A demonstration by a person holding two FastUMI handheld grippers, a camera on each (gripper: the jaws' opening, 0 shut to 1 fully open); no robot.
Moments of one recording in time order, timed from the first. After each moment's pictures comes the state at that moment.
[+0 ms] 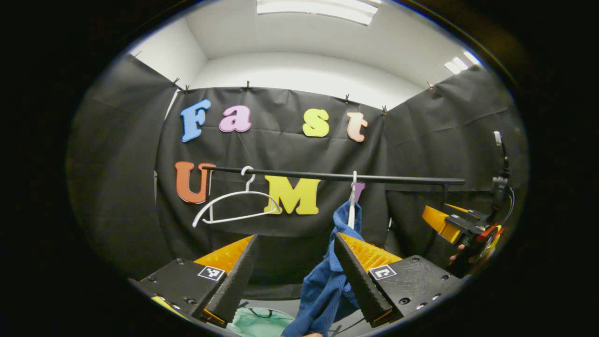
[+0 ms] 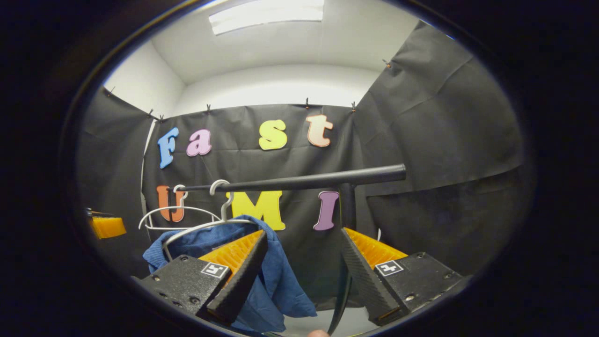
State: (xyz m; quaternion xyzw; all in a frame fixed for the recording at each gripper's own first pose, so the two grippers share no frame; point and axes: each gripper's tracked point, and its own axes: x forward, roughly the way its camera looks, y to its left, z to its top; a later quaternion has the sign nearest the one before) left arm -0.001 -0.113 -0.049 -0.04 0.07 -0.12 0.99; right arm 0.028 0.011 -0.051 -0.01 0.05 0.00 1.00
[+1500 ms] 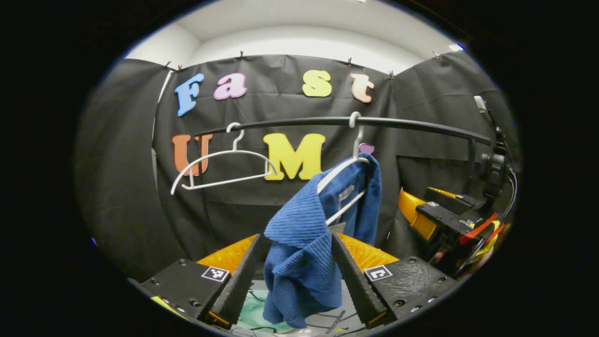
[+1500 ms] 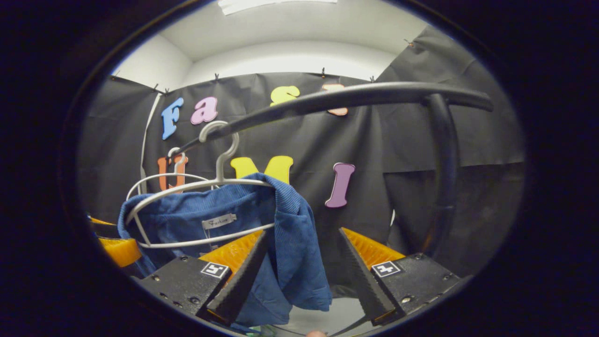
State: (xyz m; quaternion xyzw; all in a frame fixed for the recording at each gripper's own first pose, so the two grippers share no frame) left arm 0.042 -0.133 -0.140 -0.02 0.18 -0.07 0.98; right arm 0.107 0.044 -0.146 -0.04 0.14 0.01 0.99
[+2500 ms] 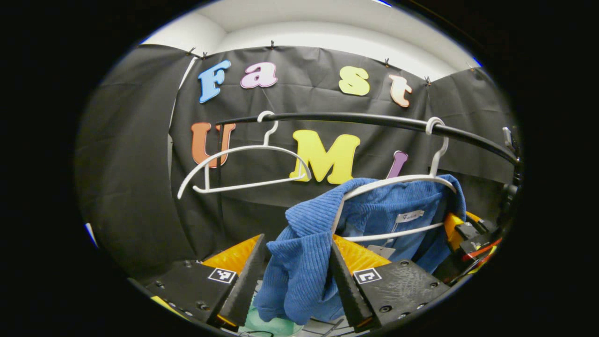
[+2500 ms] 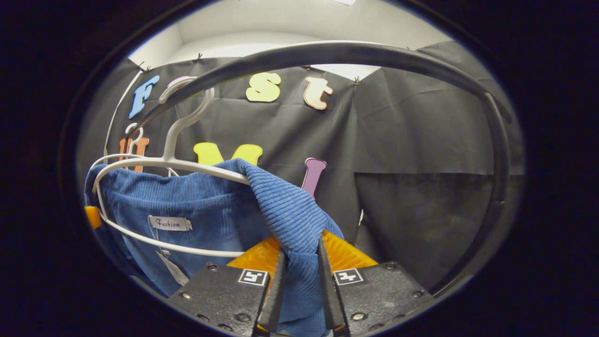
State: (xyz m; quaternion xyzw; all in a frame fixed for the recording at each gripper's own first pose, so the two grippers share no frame) left arm 0.128 -0.076 -0.150 -0.05 0.18 -0.01 0.98; right arm 0.151 0.033 -0.163 -0.09 0.13 -0.10 0.98
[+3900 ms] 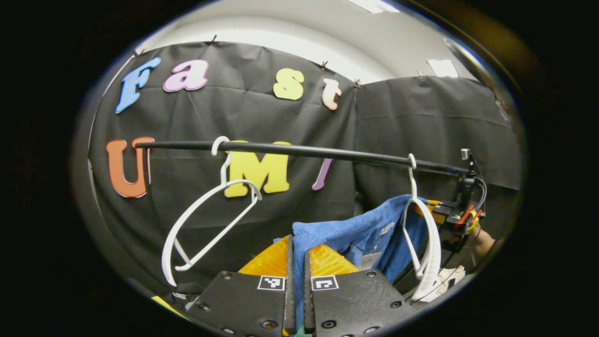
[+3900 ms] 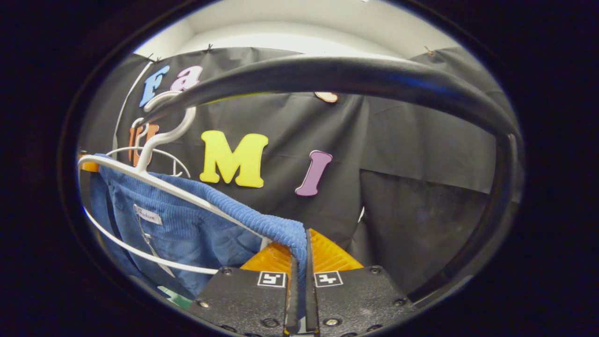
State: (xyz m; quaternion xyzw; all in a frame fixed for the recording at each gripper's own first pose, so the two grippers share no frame) left arm 0.188 -0.040 -0.093 -0.05 0.17 -0.33 0.93; right arm 0.142 0.003 -0.133 -0.12 0.19 -0.07 0.97
